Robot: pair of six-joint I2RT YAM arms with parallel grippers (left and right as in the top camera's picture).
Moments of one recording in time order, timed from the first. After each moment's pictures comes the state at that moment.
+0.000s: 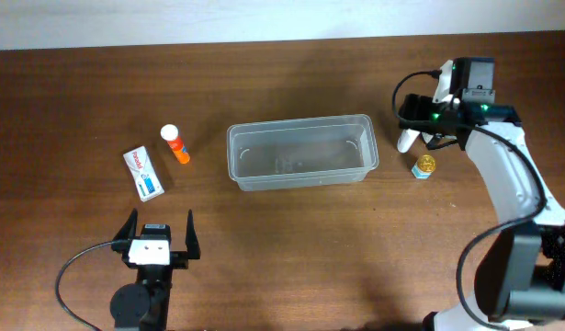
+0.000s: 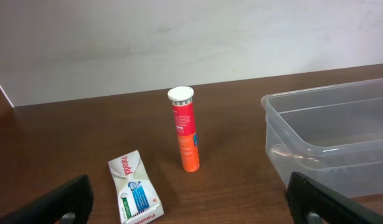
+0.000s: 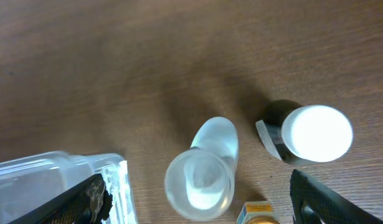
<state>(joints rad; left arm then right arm) -0.03 0.01 0.01 -0.08 -0.02 0.10 -0.10 1.75 1.36 -0.61 -0.13 0.16</state>
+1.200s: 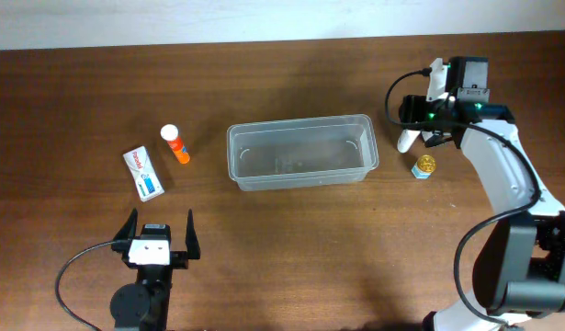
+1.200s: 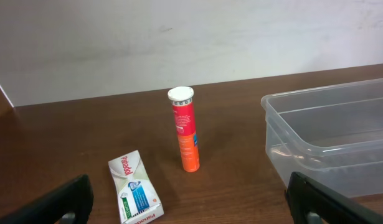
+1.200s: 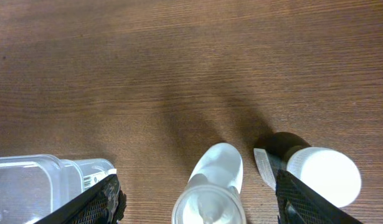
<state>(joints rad) -0.03 0.01 0.01 -0.08 -0.02 0.10 -0.09 1.78 1.36 -0.54 -0.13 0.01</state>
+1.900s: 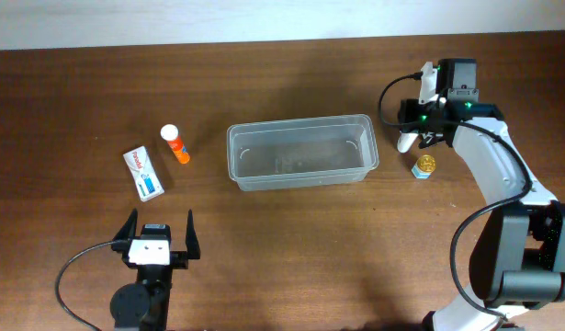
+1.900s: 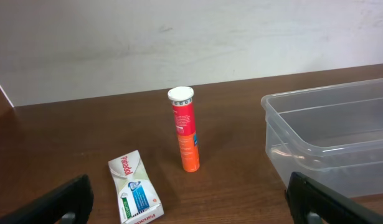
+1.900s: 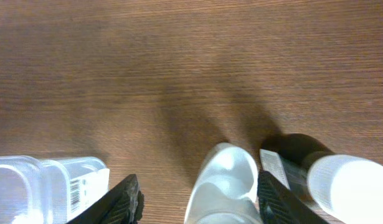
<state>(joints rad) -0.03 0.01 0.01 -0.08 -0.02 0.10 -0.07 1.82 1.36 -0.53 -0.09 0.00</state>
